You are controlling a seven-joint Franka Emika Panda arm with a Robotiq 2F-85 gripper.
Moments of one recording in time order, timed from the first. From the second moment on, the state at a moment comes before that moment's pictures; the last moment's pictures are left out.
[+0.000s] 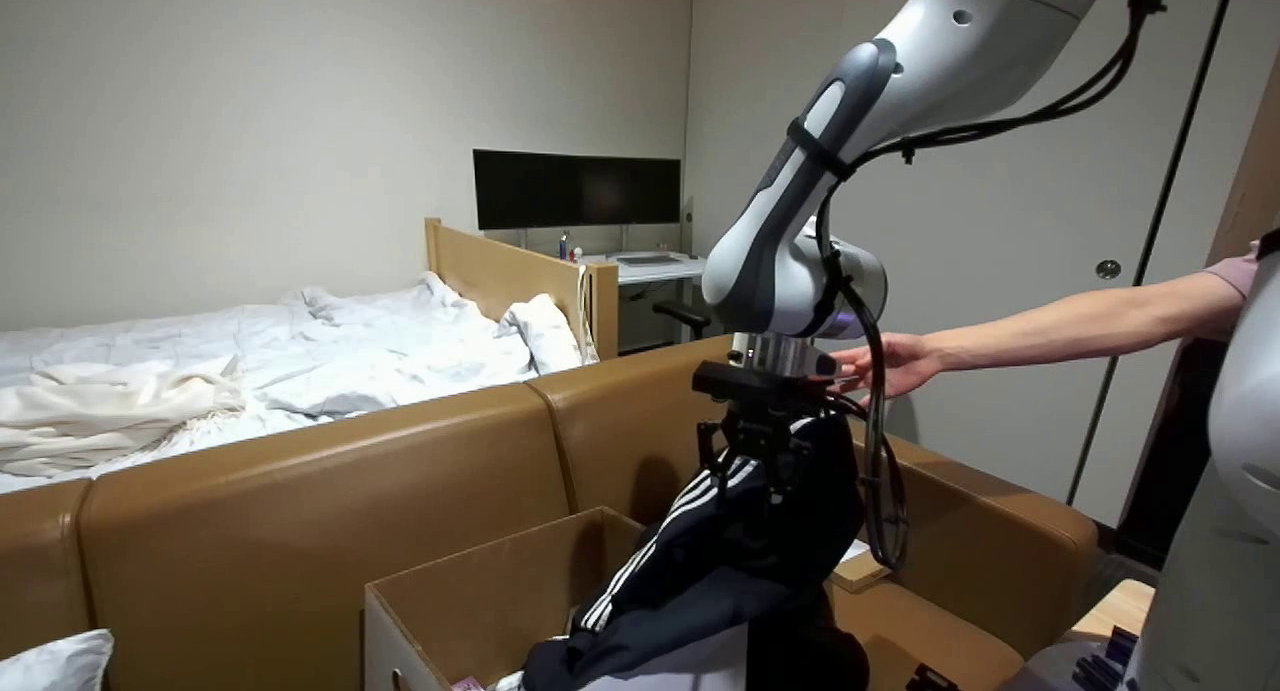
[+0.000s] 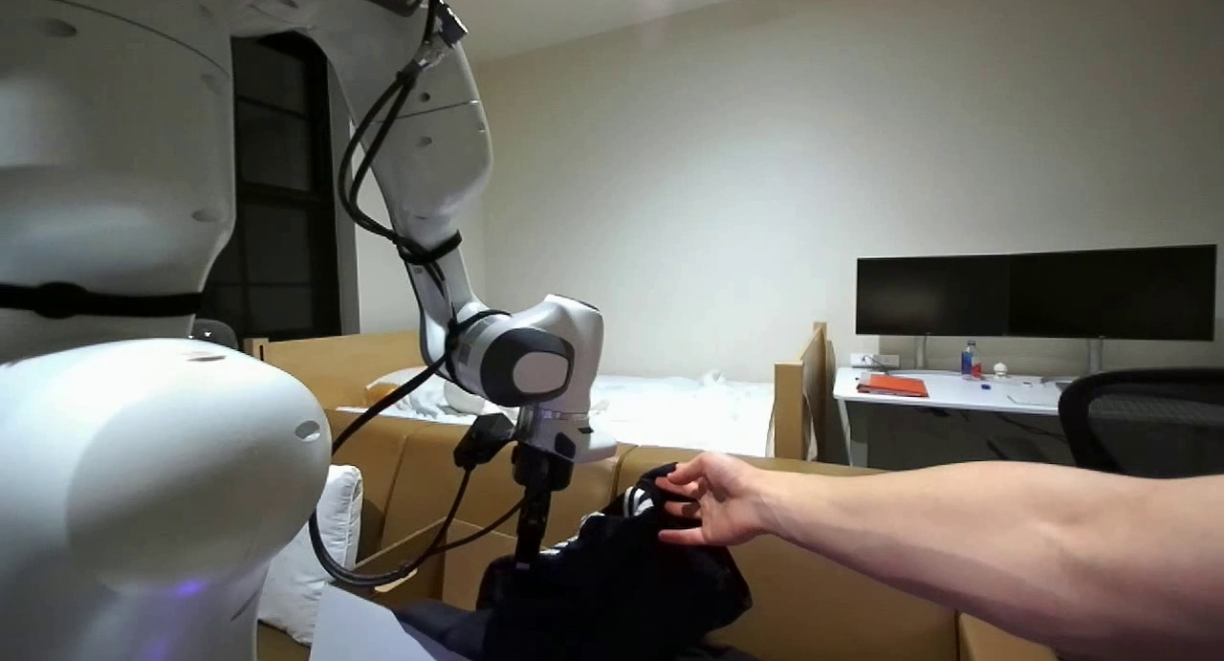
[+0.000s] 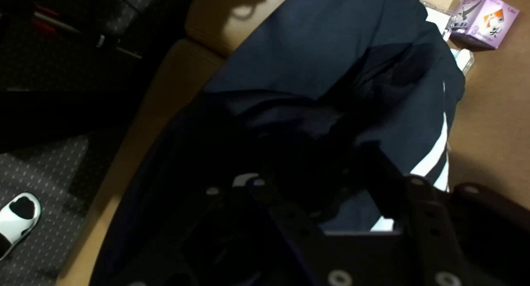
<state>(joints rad) 0.06 0.05 0.04 -2.65 0.40 2.58 0.73</state>
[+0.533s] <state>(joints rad) 0.06 0.10 0.03 -2.55 0.26 2.55 0.74</state>
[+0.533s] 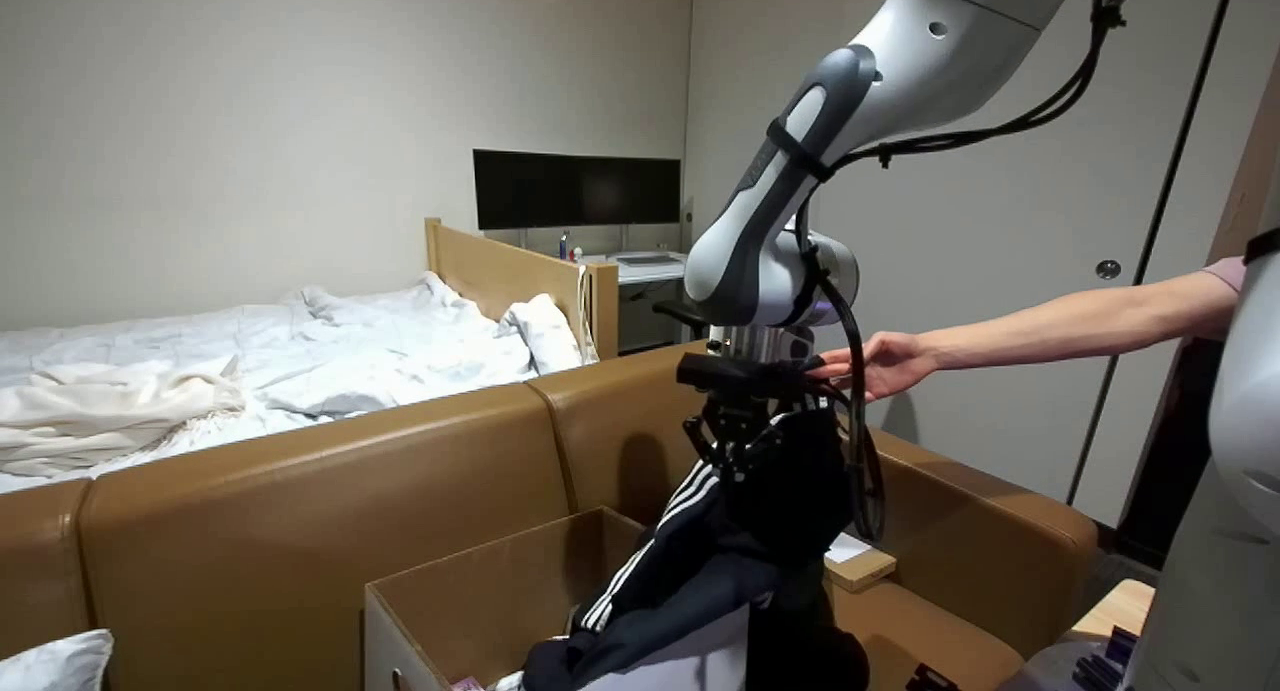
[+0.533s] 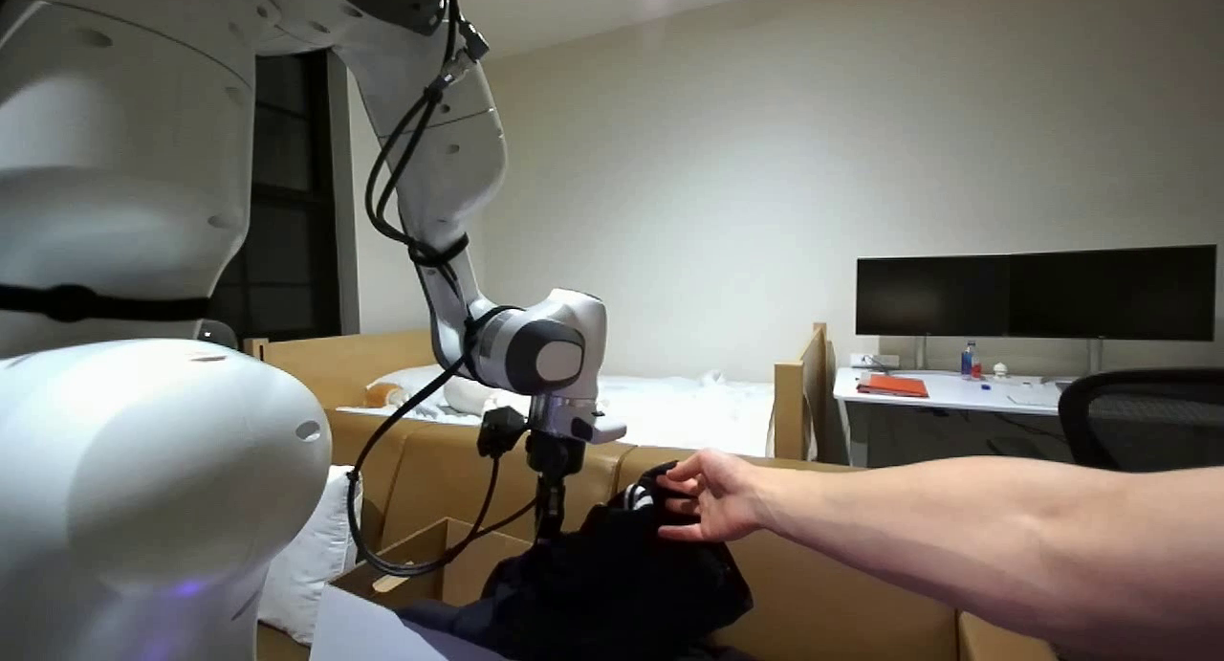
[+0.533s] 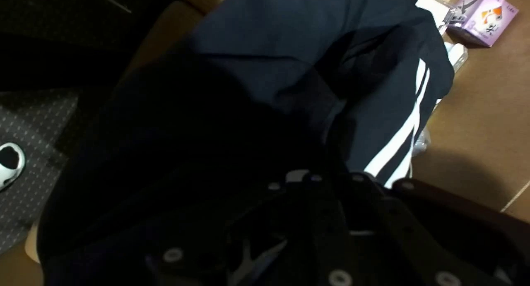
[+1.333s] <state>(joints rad) 0.27 0.13 0.22 -2.02 -0.16 2.16 0.93</state>
